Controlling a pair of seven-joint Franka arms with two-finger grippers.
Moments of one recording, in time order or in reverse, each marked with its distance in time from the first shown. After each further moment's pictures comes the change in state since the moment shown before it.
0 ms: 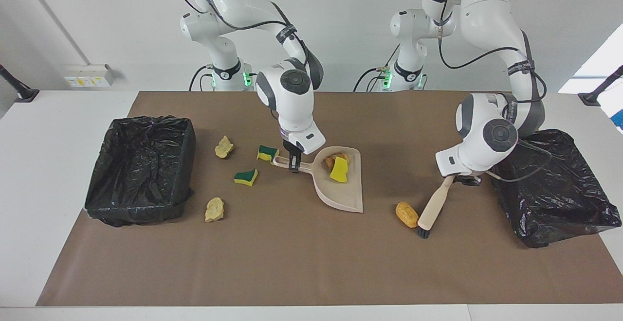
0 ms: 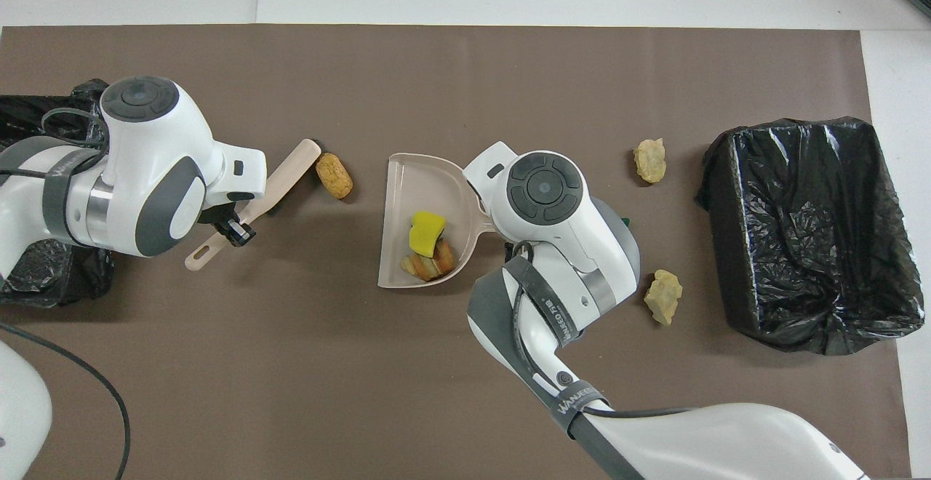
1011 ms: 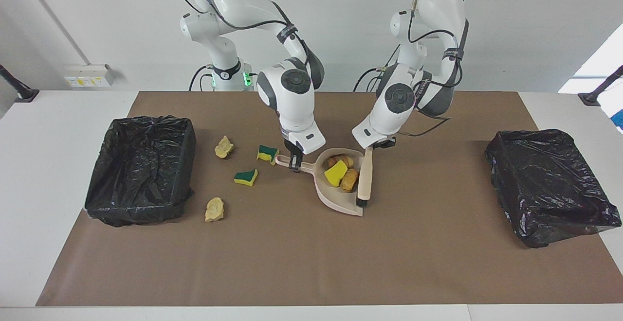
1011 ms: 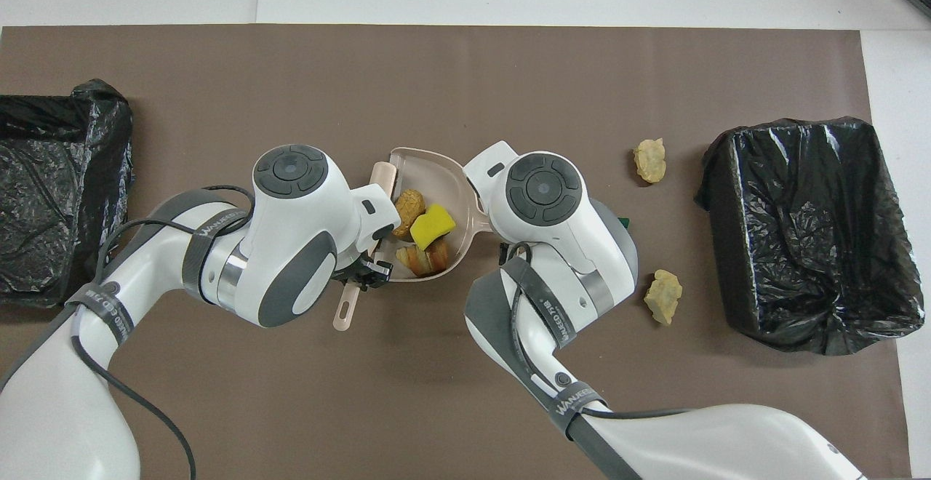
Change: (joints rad) left arm -0.009 -0.049 -0.278 -0.075 -0.198 0.080 -0.689; right arm 0.003 0.000 0.001 0.000 0.018 0.011 0.065
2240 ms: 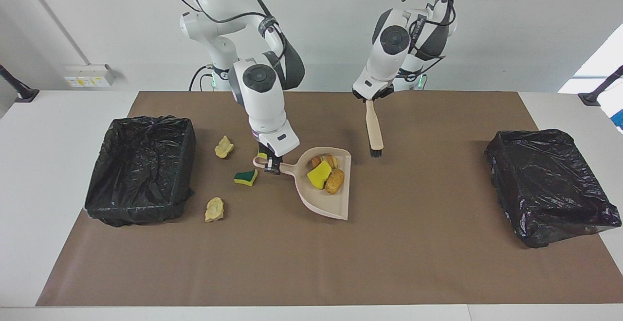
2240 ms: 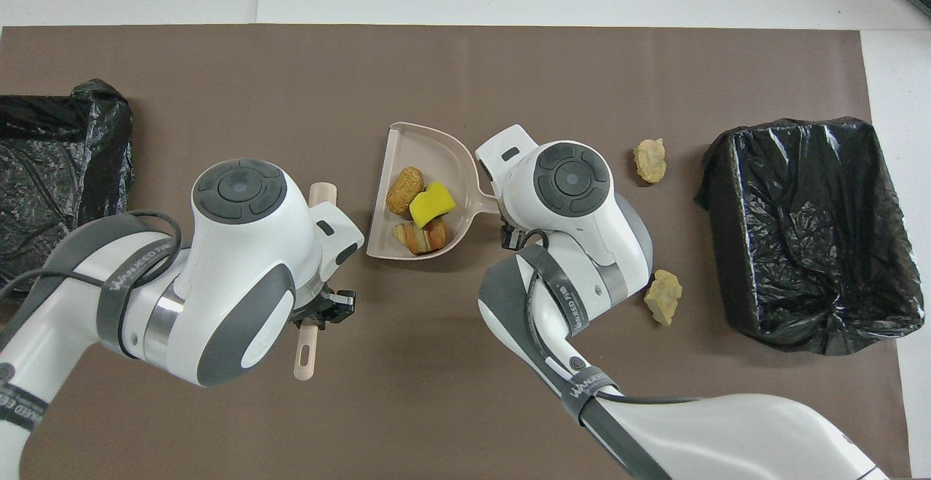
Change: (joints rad) left arm -0.107 -0.534 -0.037 -0.416 -0.319 -0.097 -0.228; right arm -0.177 -0.066 -0.004 0.084 0.073 -0.174 -0.265
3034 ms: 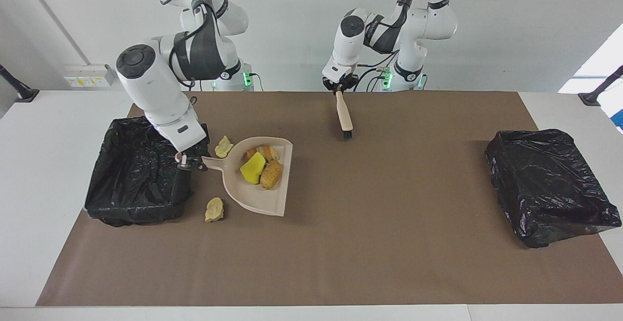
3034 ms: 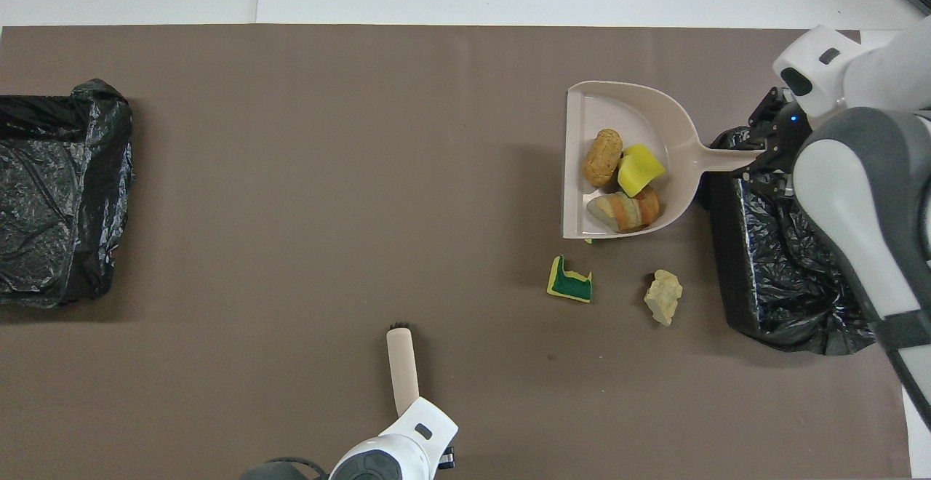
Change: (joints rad) left arm -0.080 -0.069 -0.253 -0.250 -0.197 0.358 -0.190; right arm -0.351 -0.088 -0.008 0.105 0.050 -0.216 -0.368
